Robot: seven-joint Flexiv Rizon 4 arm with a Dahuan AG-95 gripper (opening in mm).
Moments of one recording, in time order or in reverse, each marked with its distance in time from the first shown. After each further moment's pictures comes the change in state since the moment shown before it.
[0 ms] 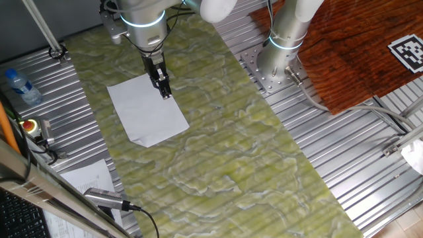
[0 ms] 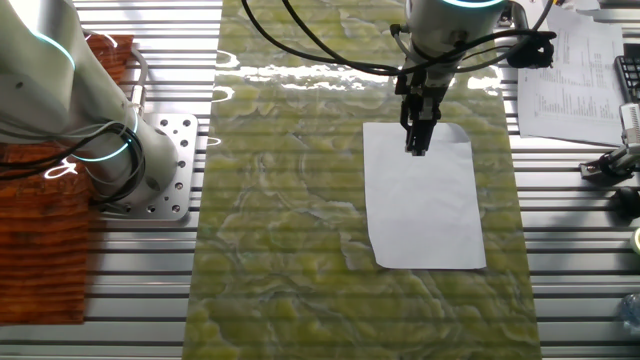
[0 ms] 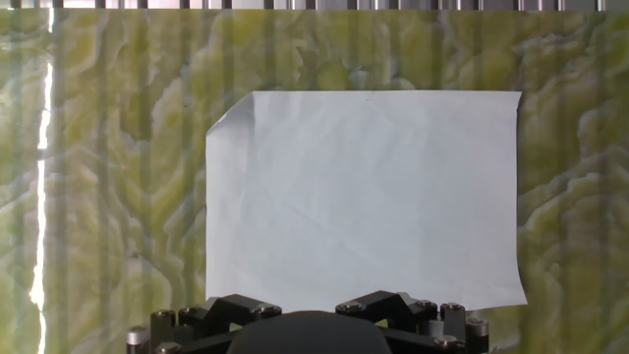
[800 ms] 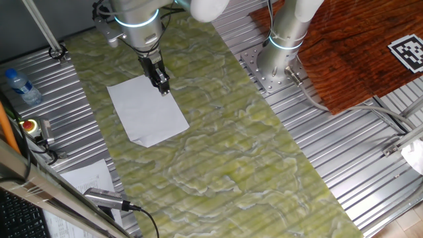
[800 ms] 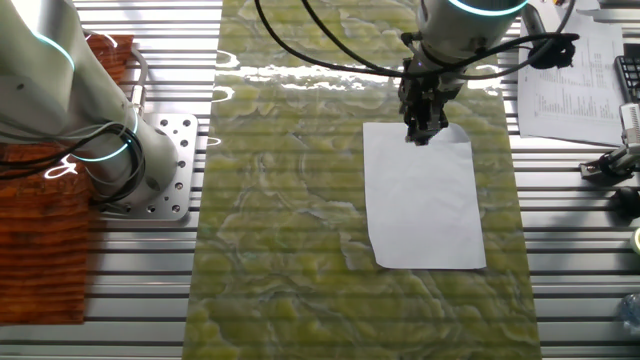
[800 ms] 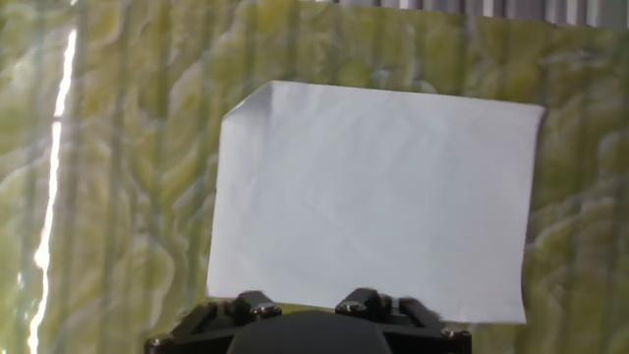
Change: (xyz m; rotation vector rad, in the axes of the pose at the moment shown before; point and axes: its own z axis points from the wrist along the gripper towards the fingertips) arm -0.001 0.000 0.000 -0.031 0.048 -0.159
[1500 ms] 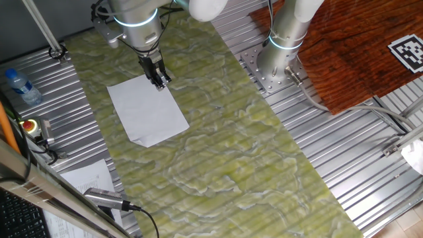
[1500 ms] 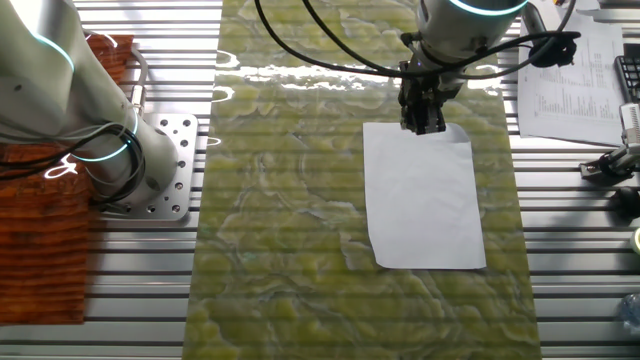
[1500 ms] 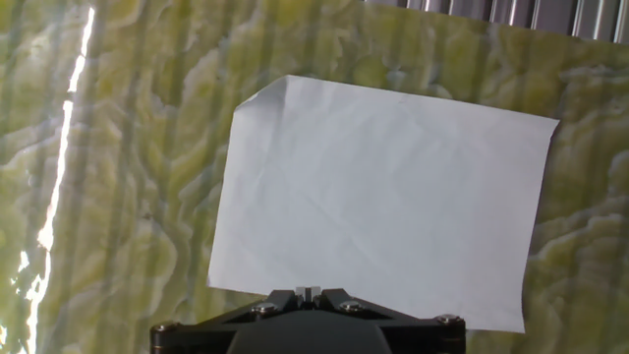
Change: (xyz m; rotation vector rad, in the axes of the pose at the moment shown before) arm 0.001 0.000 -0.001 0.000 -0.002 -0.009
